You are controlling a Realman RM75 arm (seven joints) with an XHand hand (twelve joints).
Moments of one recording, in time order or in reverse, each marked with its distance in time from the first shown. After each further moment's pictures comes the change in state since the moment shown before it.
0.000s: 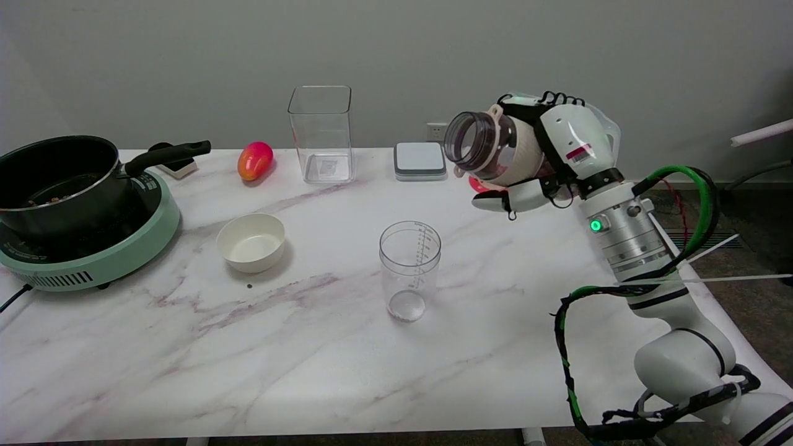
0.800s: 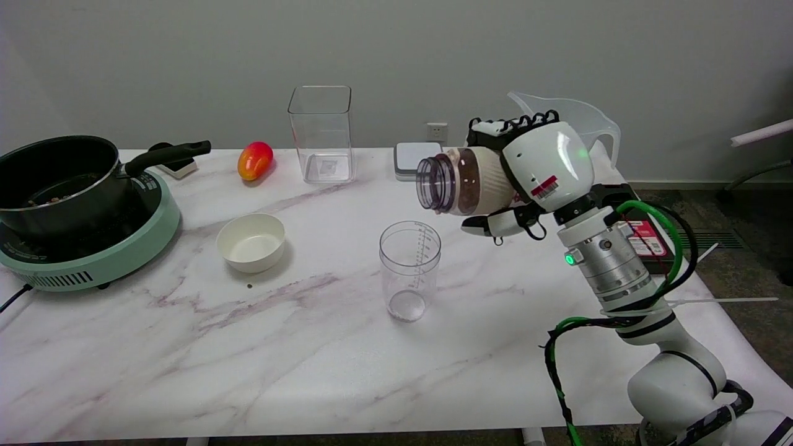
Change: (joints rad) arm -0.040 0.025 -0.121 0.020 -0.081 0.116 -0.331
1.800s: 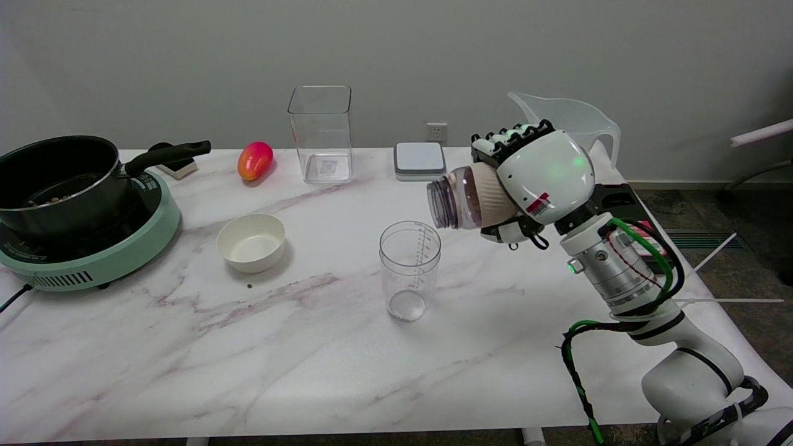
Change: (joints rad) arm -0.017 0.025 0.062 -0.057 -0.186 0.017 -0.078
